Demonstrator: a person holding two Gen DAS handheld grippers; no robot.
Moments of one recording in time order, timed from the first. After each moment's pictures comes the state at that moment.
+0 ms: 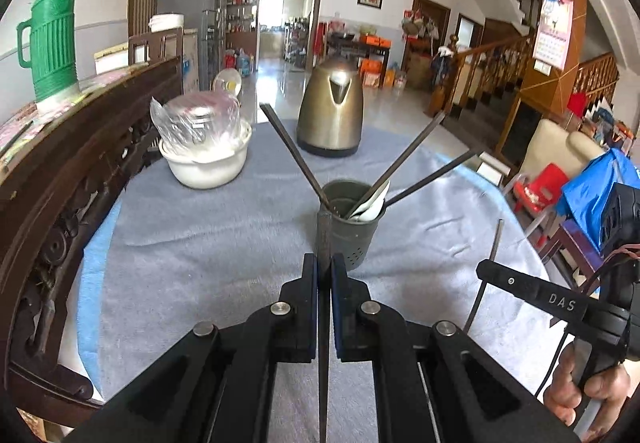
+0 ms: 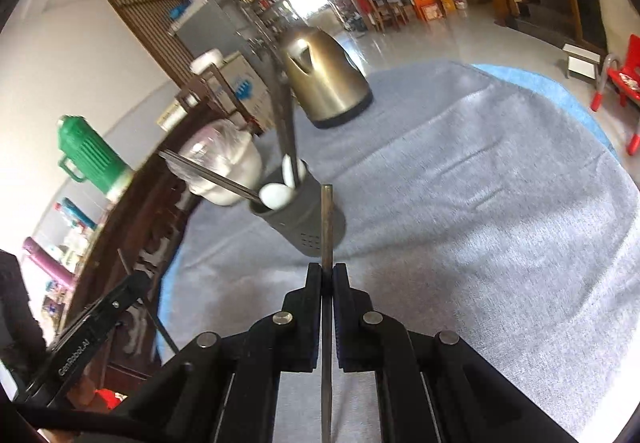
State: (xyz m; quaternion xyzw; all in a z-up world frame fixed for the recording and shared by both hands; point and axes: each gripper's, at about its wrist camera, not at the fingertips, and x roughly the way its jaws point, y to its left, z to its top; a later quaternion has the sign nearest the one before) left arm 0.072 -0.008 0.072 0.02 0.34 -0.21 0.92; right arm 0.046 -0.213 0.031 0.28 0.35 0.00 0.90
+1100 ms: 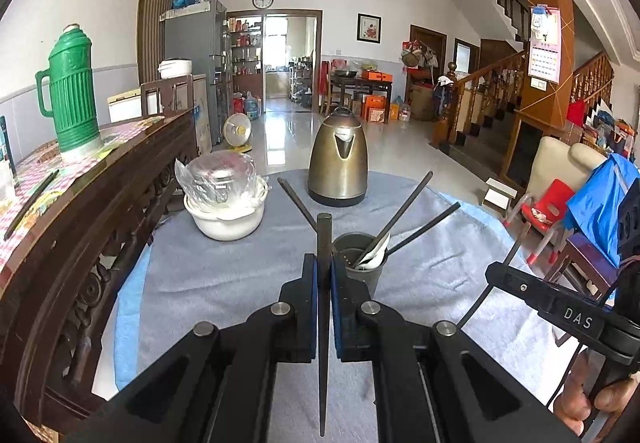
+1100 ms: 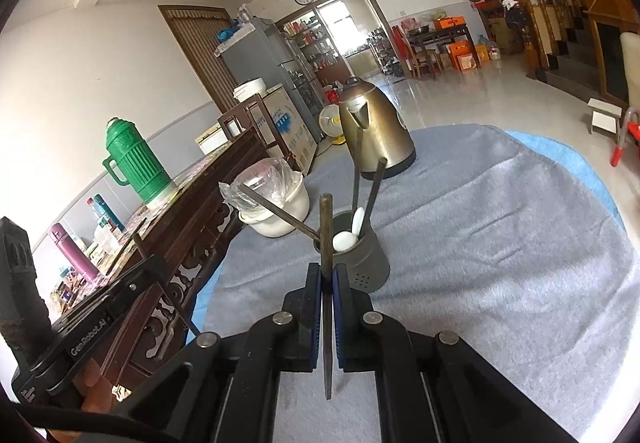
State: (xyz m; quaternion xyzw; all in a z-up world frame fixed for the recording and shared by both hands) left arm 0.053 0.000 0.119 0.04 0.27 -0.20 0.94; right arm 0.023 -0.184 0.088 0.23 0.27 0.03 0.93
